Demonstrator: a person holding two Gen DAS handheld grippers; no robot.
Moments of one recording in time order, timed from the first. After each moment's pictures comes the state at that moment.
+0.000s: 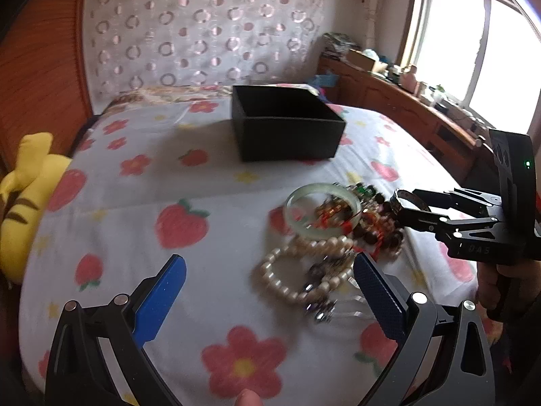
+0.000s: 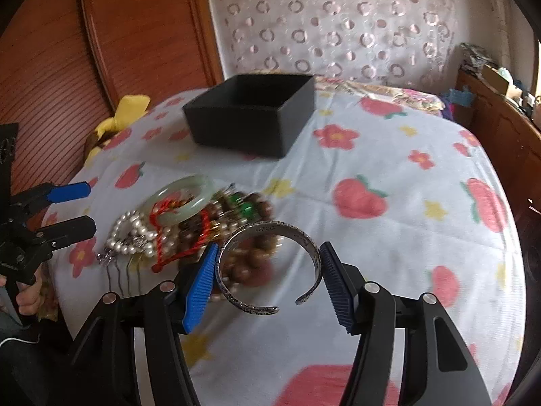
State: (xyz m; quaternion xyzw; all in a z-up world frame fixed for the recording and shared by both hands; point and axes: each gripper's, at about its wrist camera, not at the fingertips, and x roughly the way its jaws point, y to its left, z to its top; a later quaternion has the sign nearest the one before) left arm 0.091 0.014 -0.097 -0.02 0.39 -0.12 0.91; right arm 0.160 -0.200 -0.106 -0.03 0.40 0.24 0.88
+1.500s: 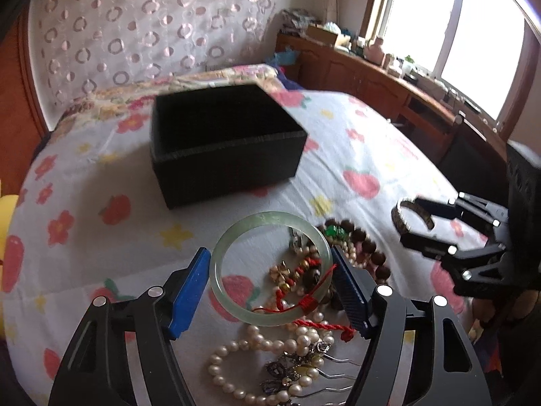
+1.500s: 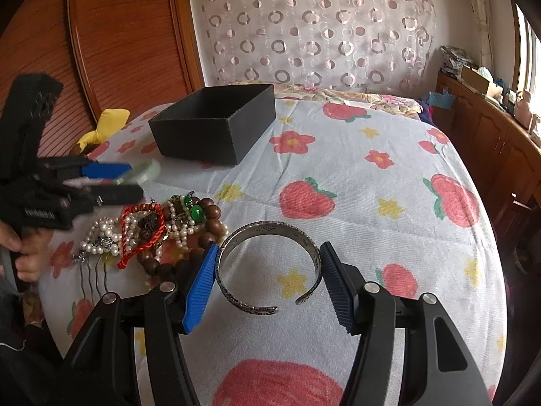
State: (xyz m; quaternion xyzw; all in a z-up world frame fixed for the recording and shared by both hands) left arm 0.166 -0.034 -0.093 0.02 0.42 -0.19 0.89; right arm 0.166 -0.229 -0.107 -0.03 0.39 0.20 0.90
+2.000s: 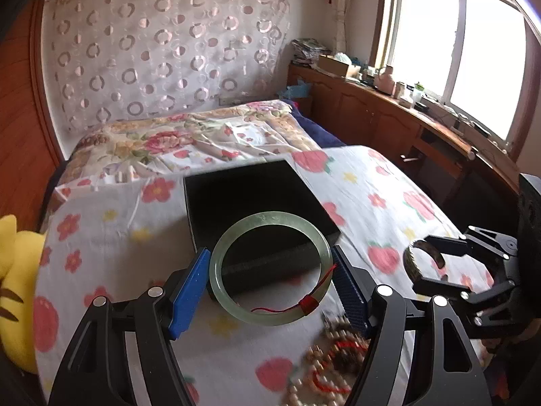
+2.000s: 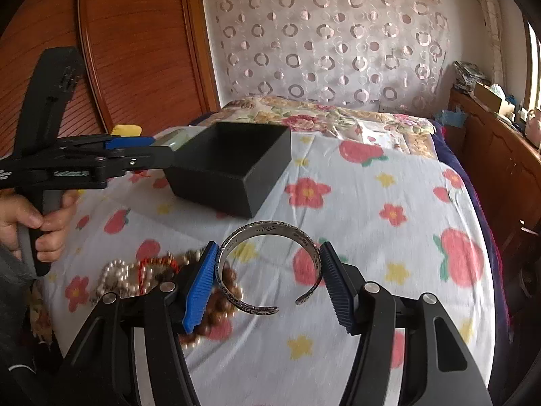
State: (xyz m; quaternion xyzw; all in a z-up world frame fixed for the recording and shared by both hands) left arm 0.218 -0.024 -0.044 0.02 0.36 -0.17 0.92; right arm 0.201 -0.215 -0.070 -0.03 0.36 0.23 0.90
